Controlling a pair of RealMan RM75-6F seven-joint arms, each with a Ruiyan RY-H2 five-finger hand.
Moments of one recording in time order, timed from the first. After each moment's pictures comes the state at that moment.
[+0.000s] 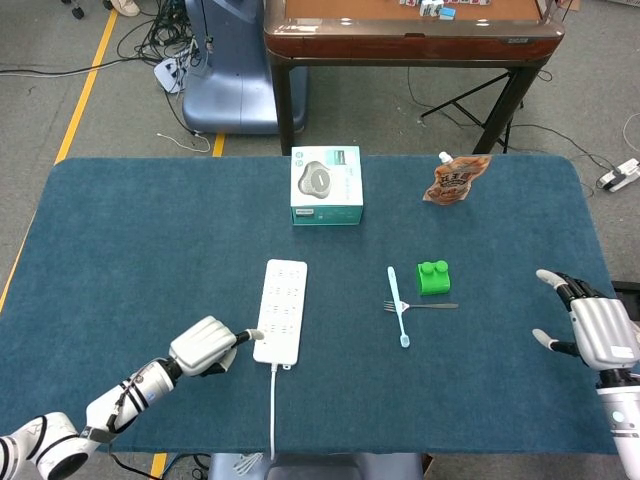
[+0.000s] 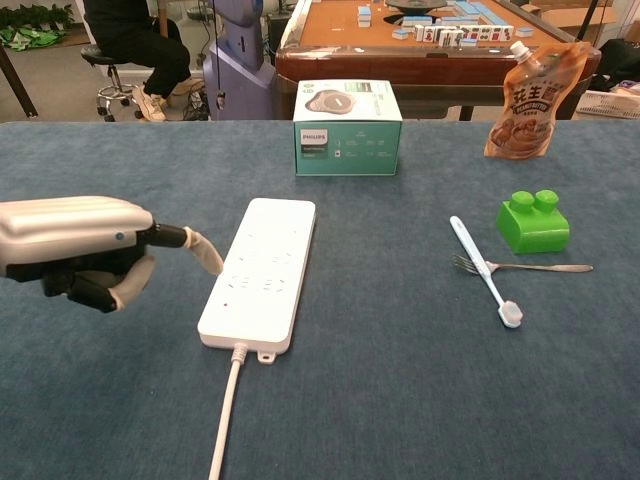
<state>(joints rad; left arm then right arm) -0.68 -1.29 0.02 -1.63 1.66 0.88 -0.03 0.15 -1.04 0.09 -1.64 -1.44 1.37 0.00</state>
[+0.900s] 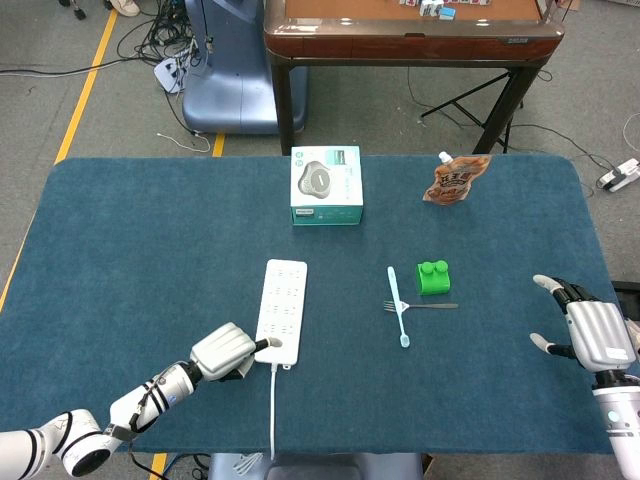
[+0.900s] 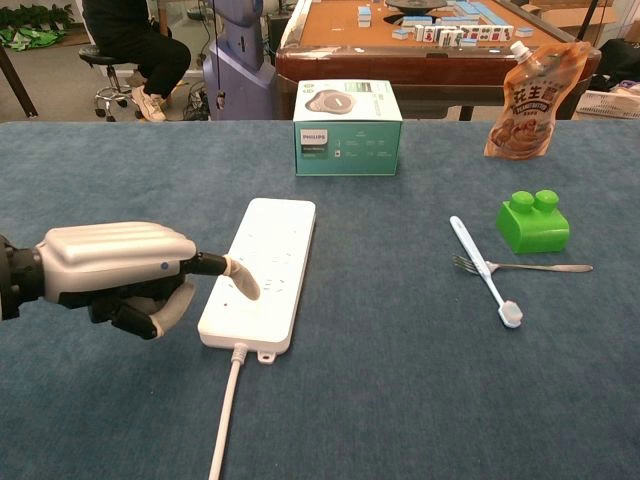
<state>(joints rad) -0.73 -1.38 0.03 -1.60 1.61 0.85 0.03 0.16 -1.07 0.08 -1.61 -1.42 1.34 0.02</state>
